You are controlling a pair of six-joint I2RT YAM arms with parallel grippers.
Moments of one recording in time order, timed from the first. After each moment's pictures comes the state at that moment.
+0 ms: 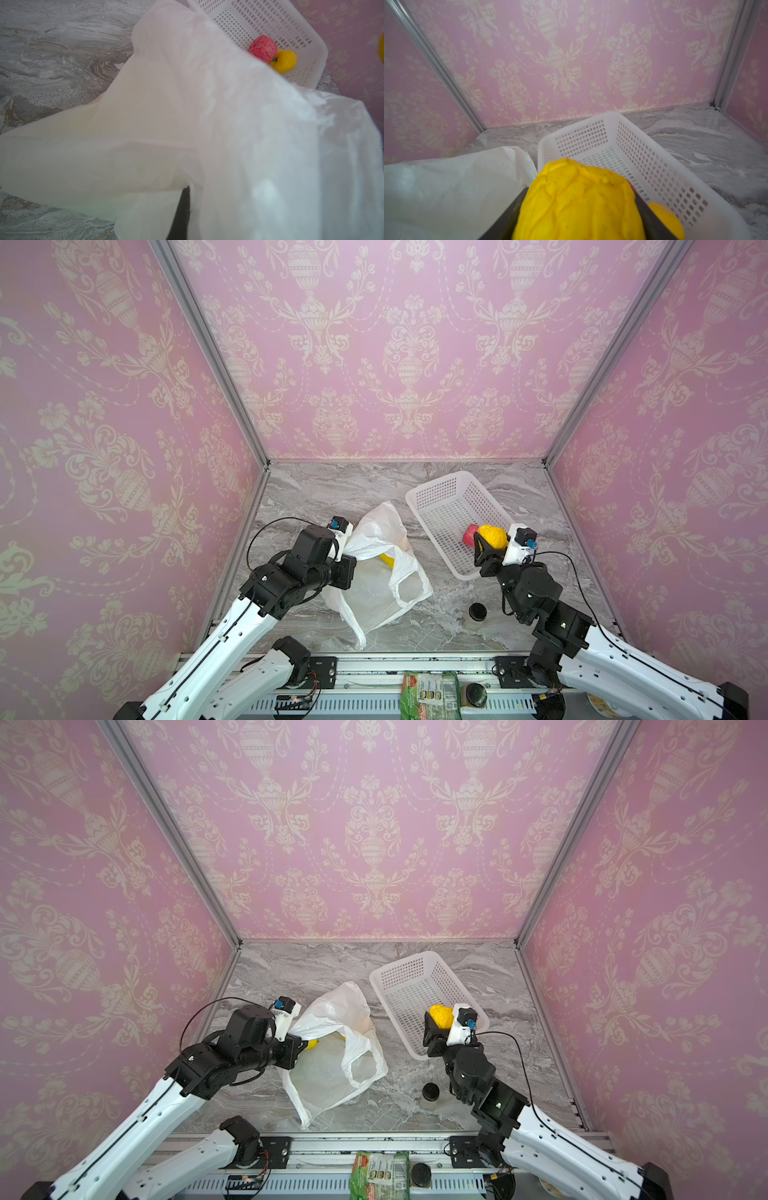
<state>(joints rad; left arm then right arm) -0.55 0.84 0.93 -0.90 0.11 -0.33 0.77 0.66 0.42 0.06 0.67 0.32</state>
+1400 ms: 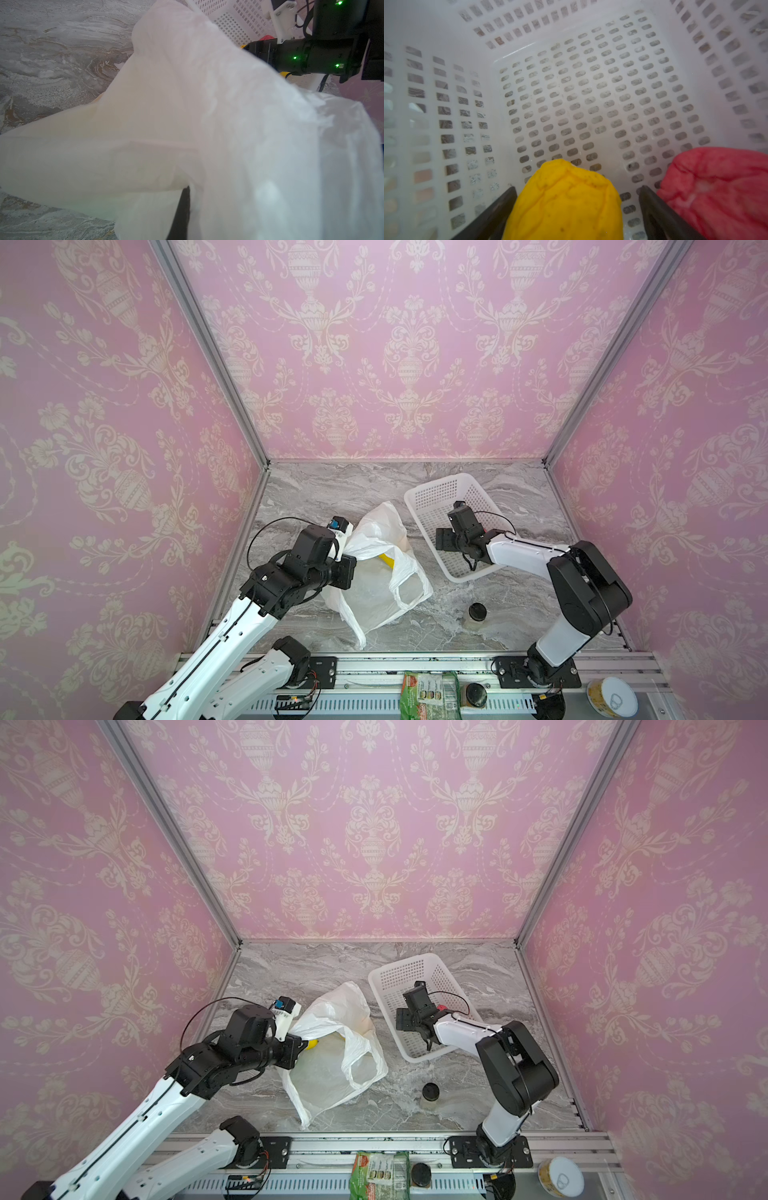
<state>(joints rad) -0.55 0.84 0.93 -0.90 0.11 -0.33 0.49 1.65 0.88 -0.13 0.19 0.45</state>
